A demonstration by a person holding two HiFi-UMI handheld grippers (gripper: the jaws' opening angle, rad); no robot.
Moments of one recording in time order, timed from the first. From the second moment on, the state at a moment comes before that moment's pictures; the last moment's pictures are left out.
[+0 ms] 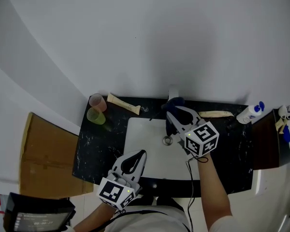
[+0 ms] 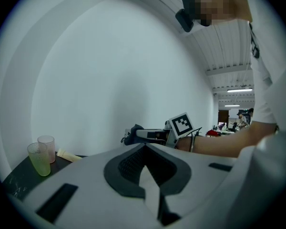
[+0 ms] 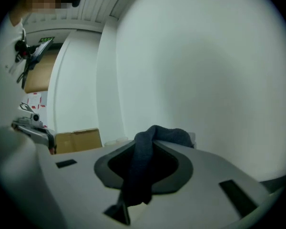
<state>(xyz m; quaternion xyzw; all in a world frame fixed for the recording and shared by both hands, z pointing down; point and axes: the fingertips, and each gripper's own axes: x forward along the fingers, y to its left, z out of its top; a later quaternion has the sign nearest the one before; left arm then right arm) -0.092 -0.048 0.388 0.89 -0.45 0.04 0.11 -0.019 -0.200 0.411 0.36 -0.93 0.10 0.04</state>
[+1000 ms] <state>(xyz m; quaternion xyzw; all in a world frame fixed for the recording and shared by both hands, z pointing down) -0.092 -0.023 0.362 0.90 -0.43 0.02 0.09 0.116 -0.096 0.441 0.54 -0.83 0.10 0.07</state>
